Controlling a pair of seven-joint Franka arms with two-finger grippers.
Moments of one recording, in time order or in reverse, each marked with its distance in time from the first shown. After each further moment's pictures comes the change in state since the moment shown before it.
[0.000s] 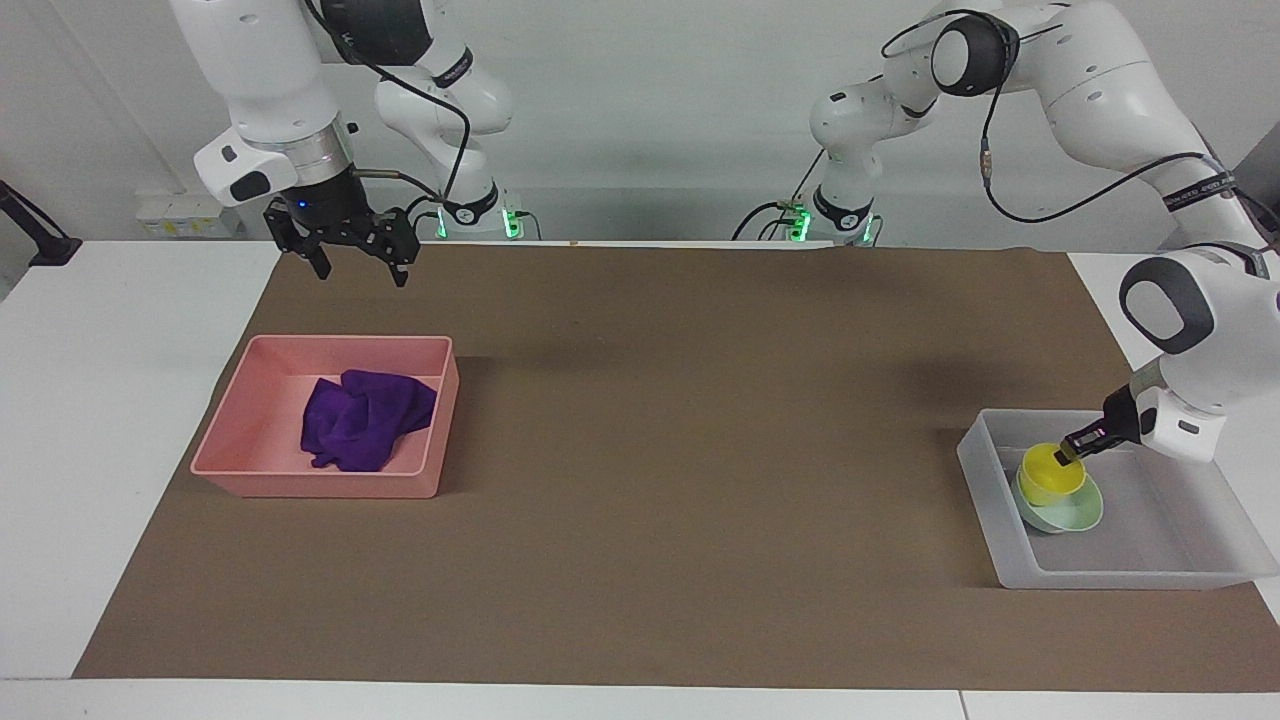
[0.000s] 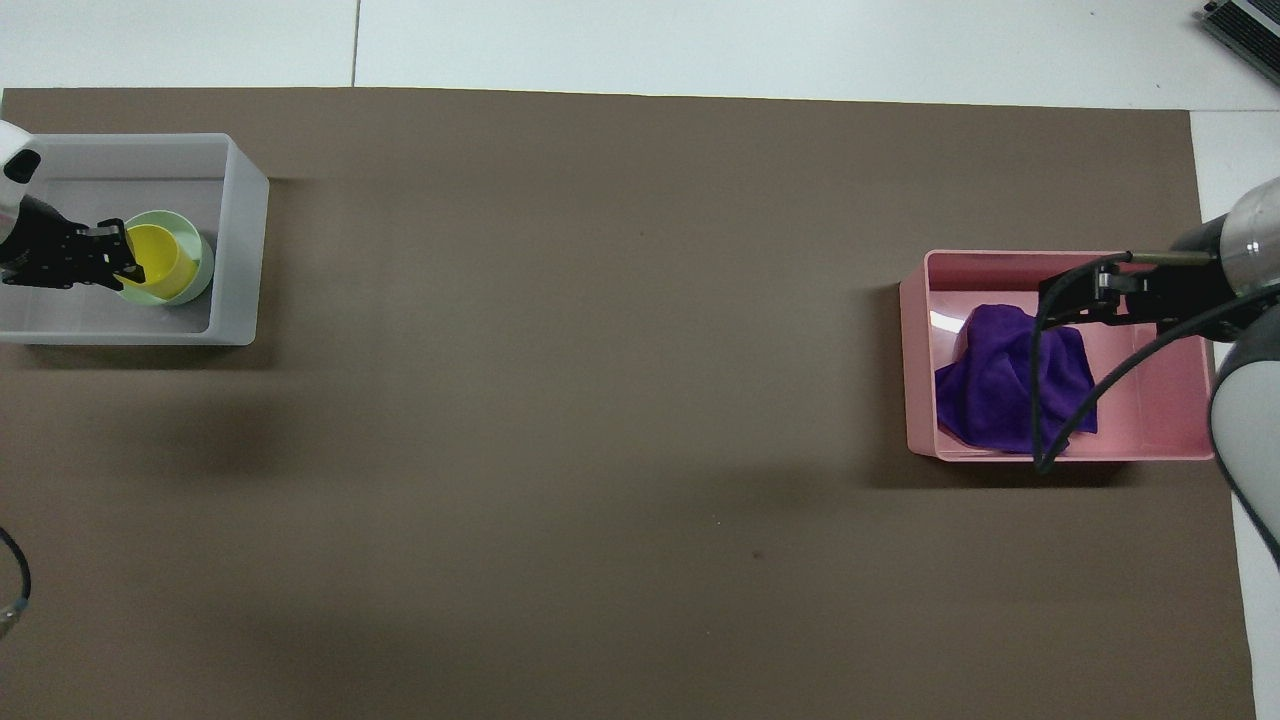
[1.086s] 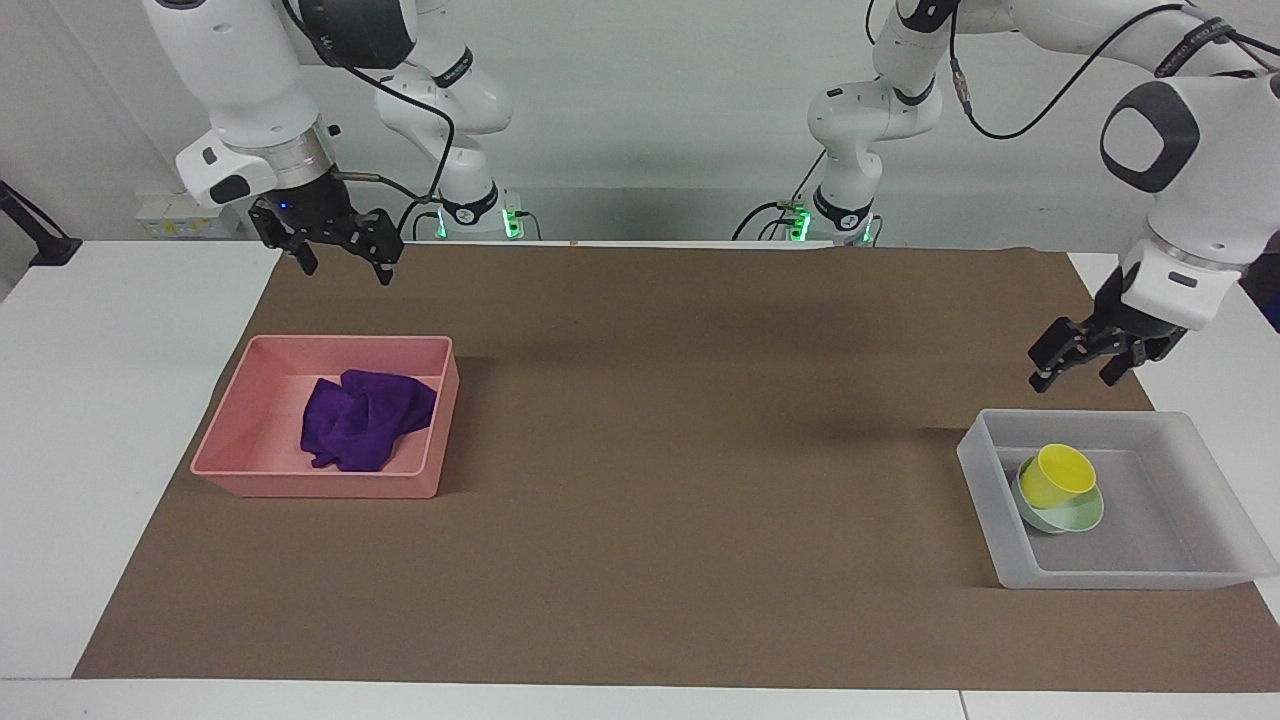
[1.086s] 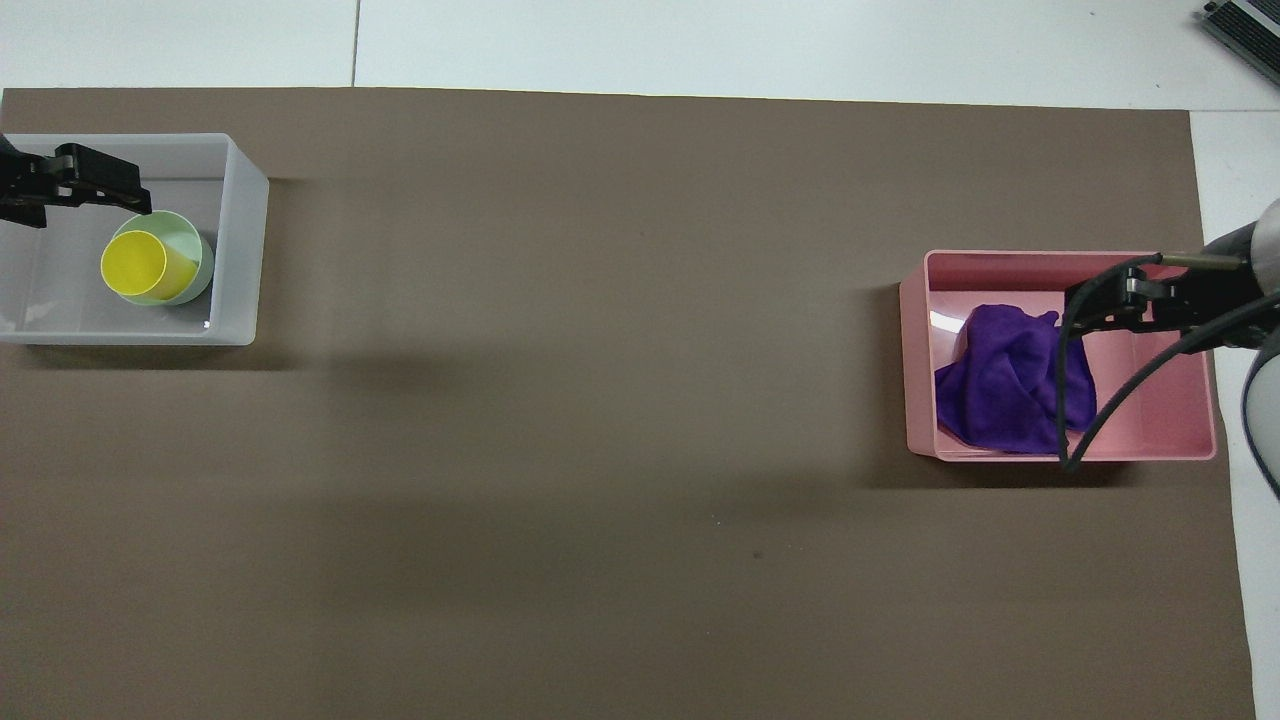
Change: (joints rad) left arm -0.176 -0.308 -0.039 0.055 0.032 -0.203 -0.005; right arm 0.002 -0.002 -0.038 -0.005 0.000 -0.022 0.000
